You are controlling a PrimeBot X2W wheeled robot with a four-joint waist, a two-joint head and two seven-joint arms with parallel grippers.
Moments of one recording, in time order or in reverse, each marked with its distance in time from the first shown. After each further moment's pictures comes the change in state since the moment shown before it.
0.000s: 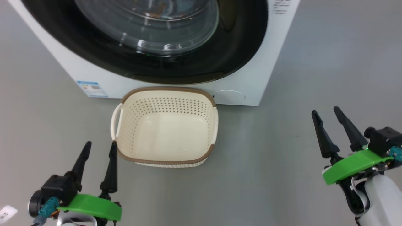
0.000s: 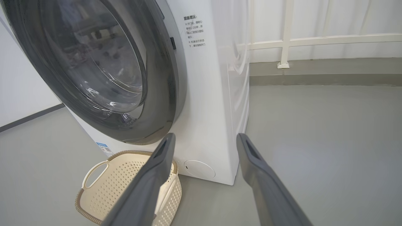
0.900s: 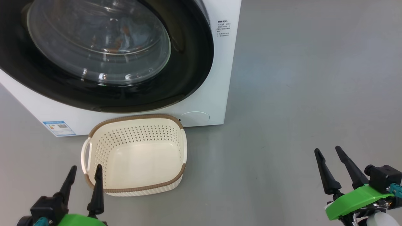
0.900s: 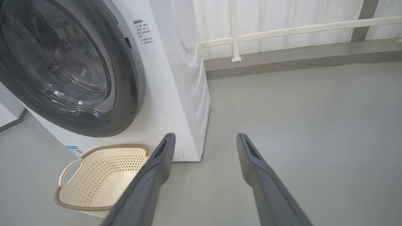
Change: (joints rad) left arm 0.089 0.000 0.096 0.029 0.044 -0.011 0.000; right arm 0.201 0.036 -0.047 -0.036 -0.007 0.000 0.000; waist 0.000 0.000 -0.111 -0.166
